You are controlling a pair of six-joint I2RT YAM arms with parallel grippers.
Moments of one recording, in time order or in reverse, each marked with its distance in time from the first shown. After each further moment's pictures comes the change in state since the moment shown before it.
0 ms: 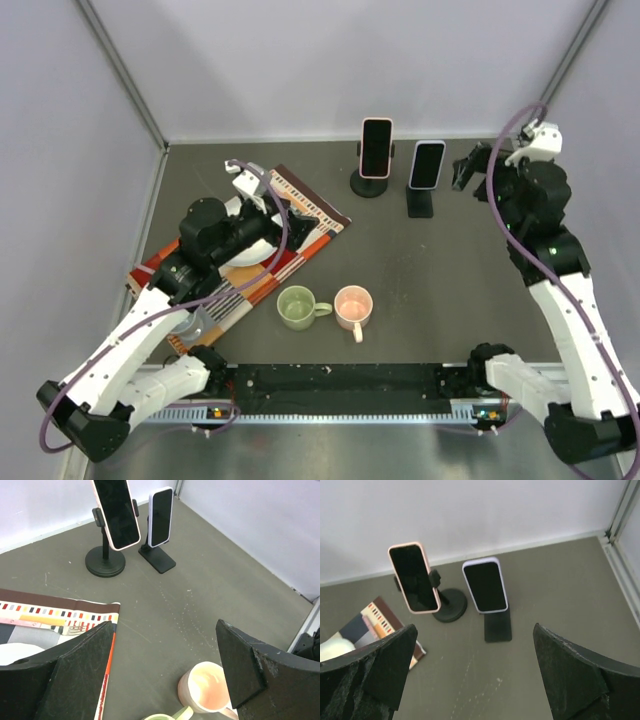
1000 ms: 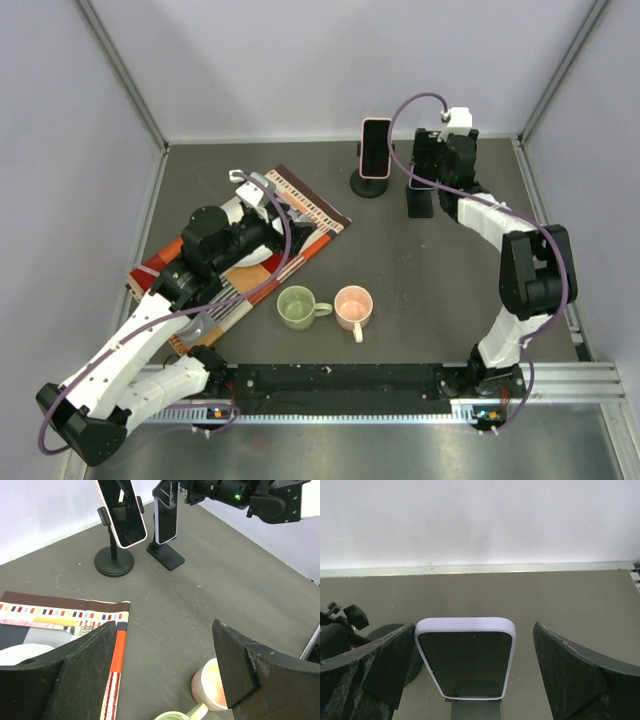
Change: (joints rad) left arm -0.021 -0.035 -0.052 0.030 -0.029 0.069; right arm -0.002 0.764 -0.044 0.811 0.017 -0.206
